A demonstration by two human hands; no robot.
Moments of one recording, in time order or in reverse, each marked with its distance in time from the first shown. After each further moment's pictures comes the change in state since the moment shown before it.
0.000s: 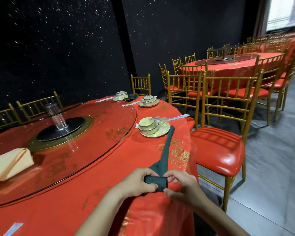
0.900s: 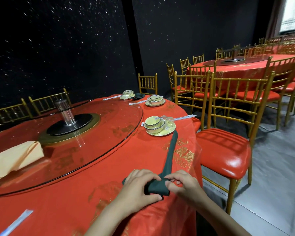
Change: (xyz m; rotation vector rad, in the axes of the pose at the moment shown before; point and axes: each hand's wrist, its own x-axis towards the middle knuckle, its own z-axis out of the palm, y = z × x) left_hand -0.040 -0.004 0.014 0.447 0.282 0.183; right_hand 0.006 -0.014 0.004 0.068 -0.097 0.143
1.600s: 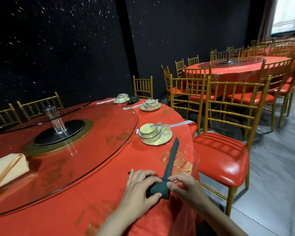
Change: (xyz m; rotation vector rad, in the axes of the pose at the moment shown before) left_hand 0.047 -0.014 0.021 0.008 0.205 0.042; right_hand 0.039 0.027 -0.014 0.016 0.161 -0.049
